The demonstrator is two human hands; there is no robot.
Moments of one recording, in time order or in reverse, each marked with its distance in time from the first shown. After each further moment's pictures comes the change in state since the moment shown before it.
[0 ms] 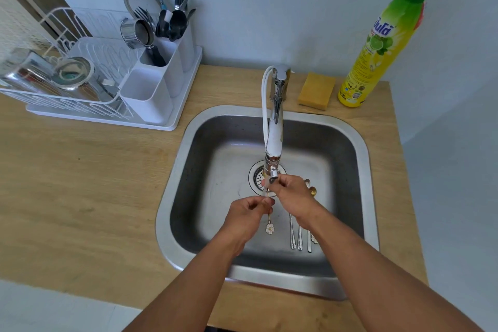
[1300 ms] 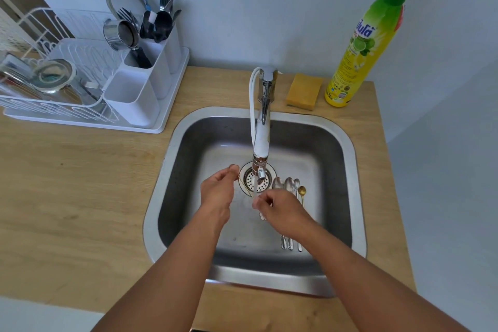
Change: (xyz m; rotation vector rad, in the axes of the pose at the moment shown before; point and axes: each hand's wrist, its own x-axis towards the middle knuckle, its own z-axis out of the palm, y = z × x) left_hand 0.034 0.043 -0.014 -0.285 0.330 -0.071; right_hand -0.031 0.007 -0.005 -0.518 -0.056 -0.108
